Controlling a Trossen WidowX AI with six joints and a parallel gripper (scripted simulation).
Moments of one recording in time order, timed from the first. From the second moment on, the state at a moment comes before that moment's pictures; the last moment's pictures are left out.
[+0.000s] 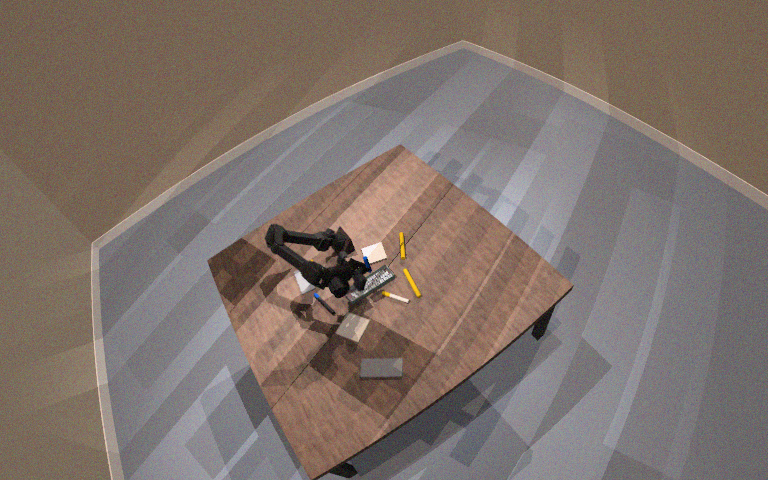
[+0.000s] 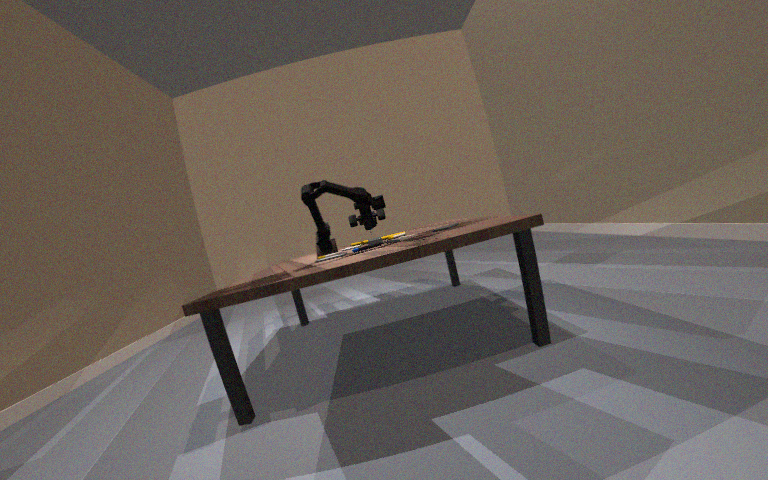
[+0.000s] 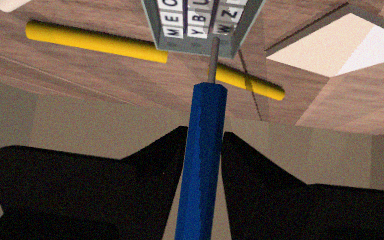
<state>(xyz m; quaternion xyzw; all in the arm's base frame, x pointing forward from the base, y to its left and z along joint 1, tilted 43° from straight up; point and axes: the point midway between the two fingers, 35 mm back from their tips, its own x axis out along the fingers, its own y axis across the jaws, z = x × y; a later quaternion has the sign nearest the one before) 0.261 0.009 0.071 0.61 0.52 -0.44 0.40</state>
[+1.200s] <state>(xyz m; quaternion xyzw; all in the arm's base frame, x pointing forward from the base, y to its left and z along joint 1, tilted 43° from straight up) 0.251 -0.004 0.041 0.61 0.52 -0.44 0.40</state>
